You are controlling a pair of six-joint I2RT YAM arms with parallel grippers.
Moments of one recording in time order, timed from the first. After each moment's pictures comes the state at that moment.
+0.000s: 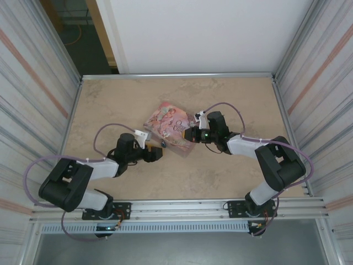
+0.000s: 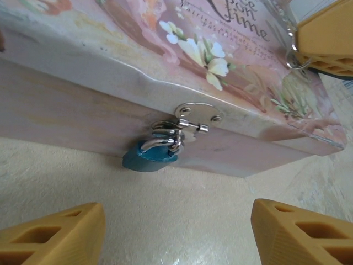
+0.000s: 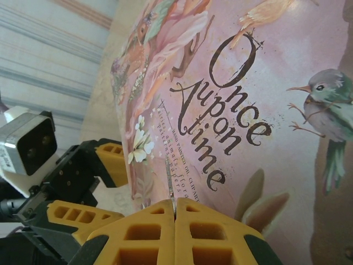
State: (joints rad) left arm -0.44 1.40 0.33 0.51 0.48 -0.34; right arm 0.52 1.59 0.72 0.31 -0.57 0.69
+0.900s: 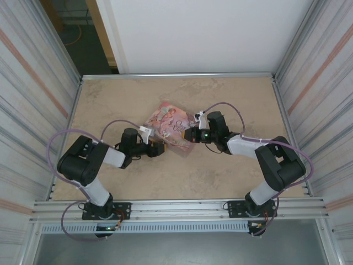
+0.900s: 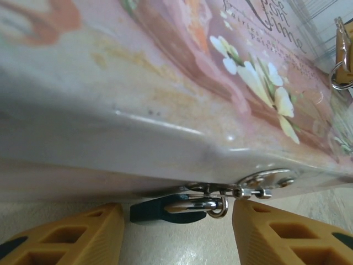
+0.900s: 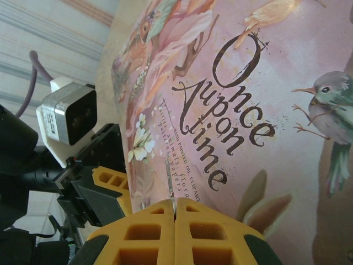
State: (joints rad) left arm -0.40 1.69 0.43 0.68 0.62 -0.34; right arm 0.52 1.59 0.72 0.31 -0.57 0.67
